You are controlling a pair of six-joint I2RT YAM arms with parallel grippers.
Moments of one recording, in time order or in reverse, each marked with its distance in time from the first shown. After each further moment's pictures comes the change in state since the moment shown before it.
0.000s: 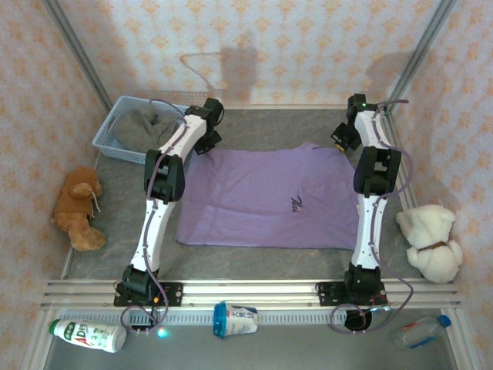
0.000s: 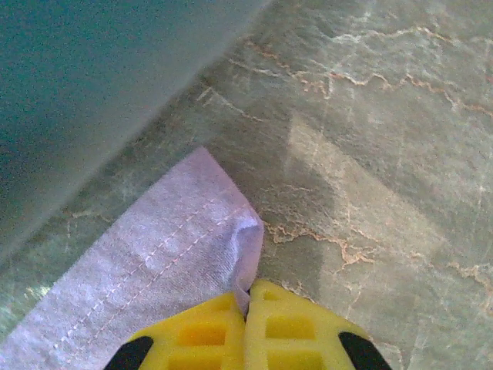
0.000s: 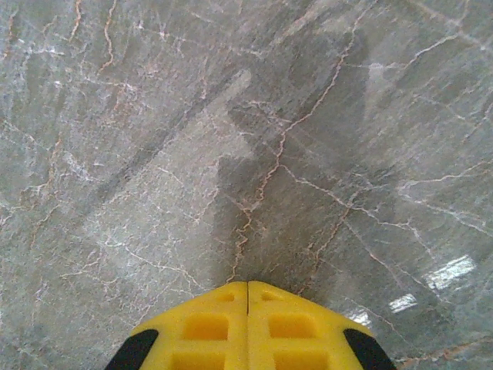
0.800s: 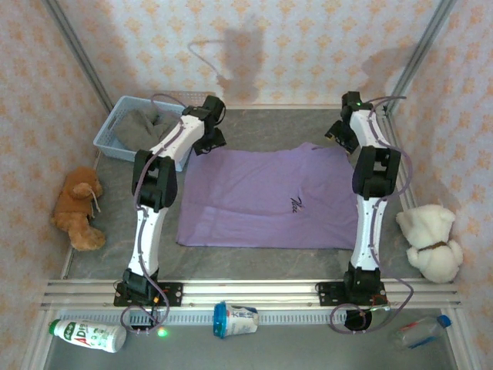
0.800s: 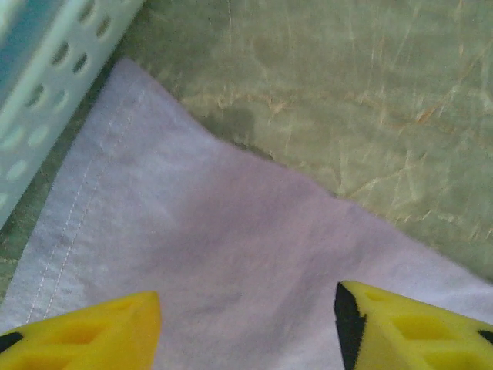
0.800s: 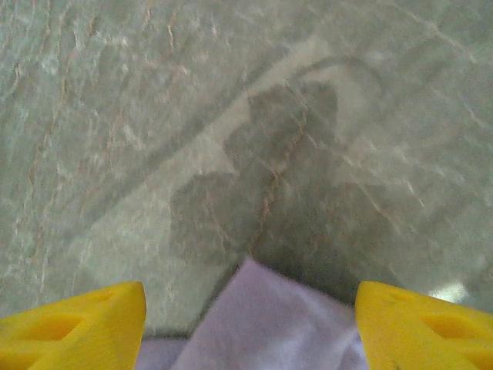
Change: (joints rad) left arm -0.038 -0.252 -0.283 0.129 0.060 0.182; right arm 0.048 -0.077 -0.086 0.069 0.083 0.011
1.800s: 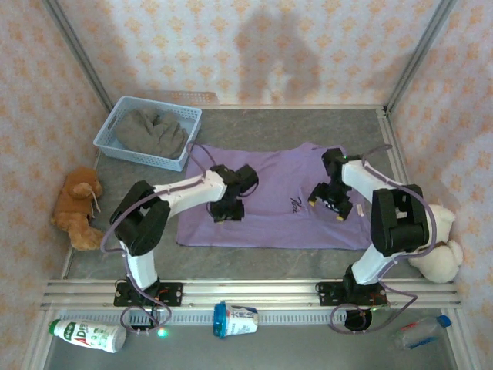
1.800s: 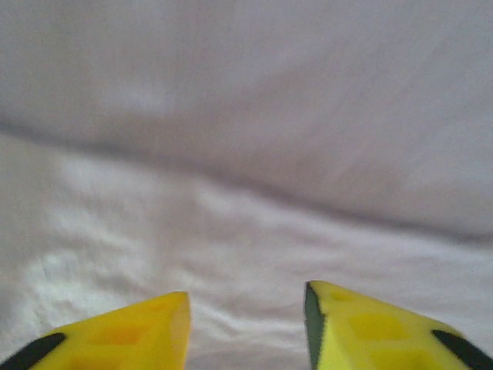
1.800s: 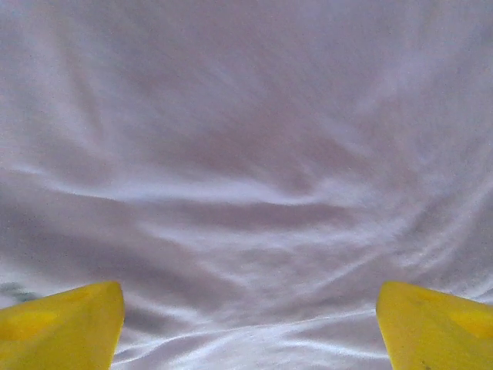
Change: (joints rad) left arm -0.400 -0.501 -0.684 -0.012 0.087 -0.102; right arm 0.198 -0.798 -1.057 0.039 -0.082 0.097
